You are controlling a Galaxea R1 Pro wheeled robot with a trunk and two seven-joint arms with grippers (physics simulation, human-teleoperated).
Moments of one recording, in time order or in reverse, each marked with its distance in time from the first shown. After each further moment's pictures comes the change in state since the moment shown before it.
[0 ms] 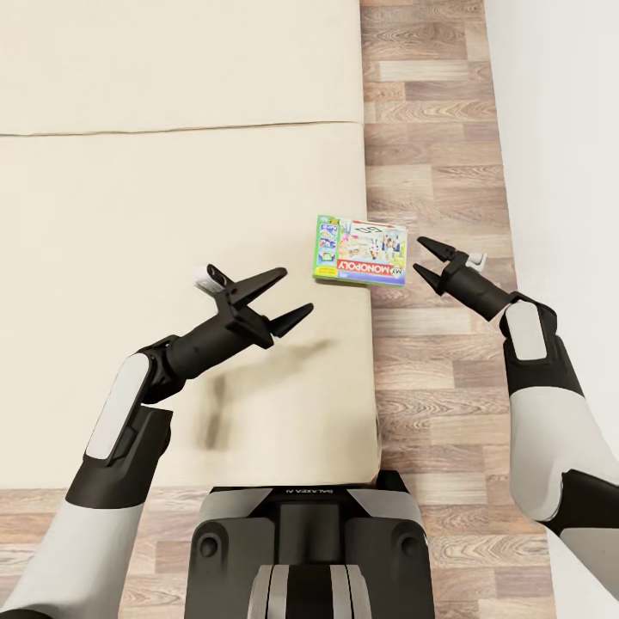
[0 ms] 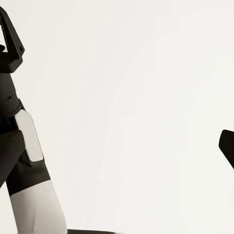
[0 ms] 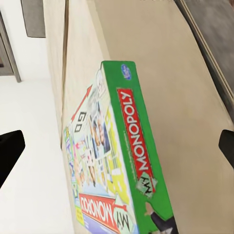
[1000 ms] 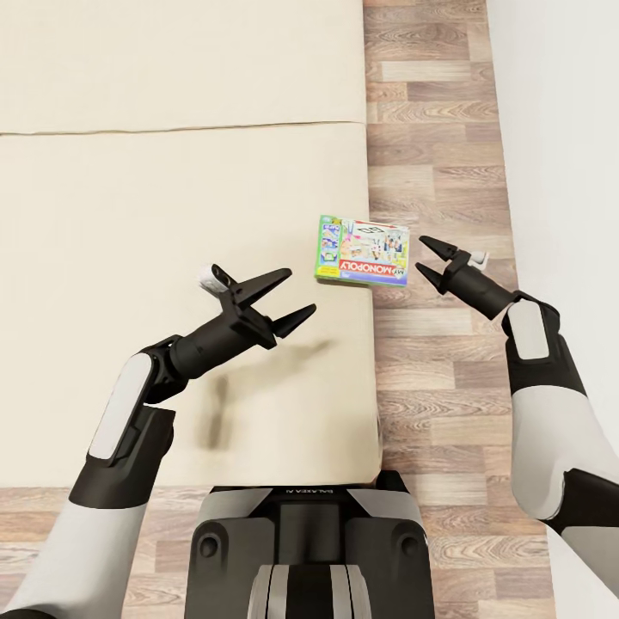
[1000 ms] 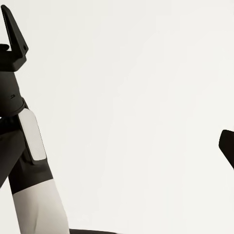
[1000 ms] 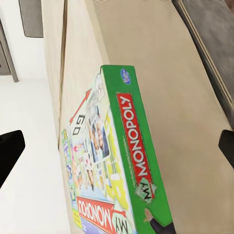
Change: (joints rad) left arm 0.000 -0.012 -0.001 0.000 -0.001 -0.001 0.022; right arm -0.004 -0.007 -0.002 0.001 0.003 -0.004 -0.005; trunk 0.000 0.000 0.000
